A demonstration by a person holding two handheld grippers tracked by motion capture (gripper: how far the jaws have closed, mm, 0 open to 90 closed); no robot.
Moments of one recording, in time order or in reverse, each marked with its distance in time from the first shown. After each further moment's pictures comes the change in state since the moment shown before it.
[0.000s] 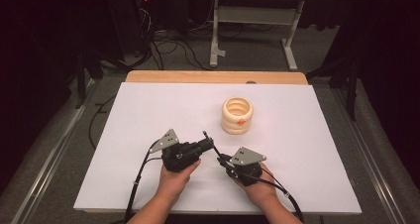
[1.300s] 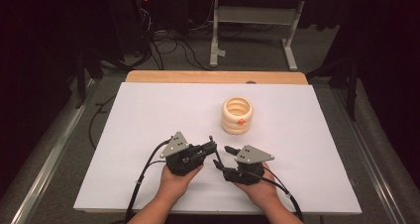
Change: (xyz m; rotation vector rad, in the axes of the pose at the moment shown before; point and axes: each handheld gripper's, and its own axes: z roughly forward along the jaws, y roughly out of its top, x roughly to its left) left arm -0.017 0.001 0.008 0.106 0.077 0.151; right arm -0.001 0.007 -0.012 -0.112 0.029 0.088
